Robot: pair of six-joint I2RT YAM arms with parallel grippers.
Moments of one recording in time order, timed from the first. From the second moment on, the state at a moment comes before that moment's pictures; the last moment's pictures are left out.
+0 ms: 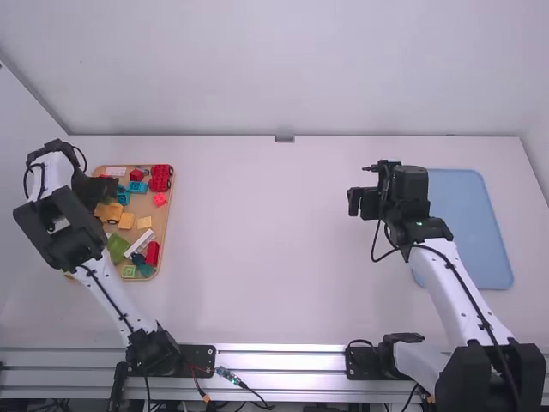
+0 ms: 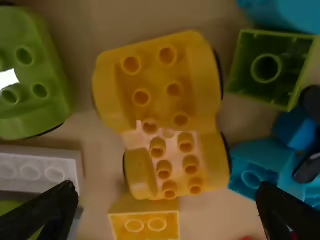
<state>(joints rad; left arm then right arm) 0.63 2.37 2.04 -1.21 0.02 -0.83 0.09 1.24 0.84 -0.32 -0.15 0.02</state>
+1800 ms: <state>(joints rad) 0.63 2.39 1.92 -1.06 0.07 -0.85 0.09 1.24 0.84 -0.33 -0.14 0.02</state>
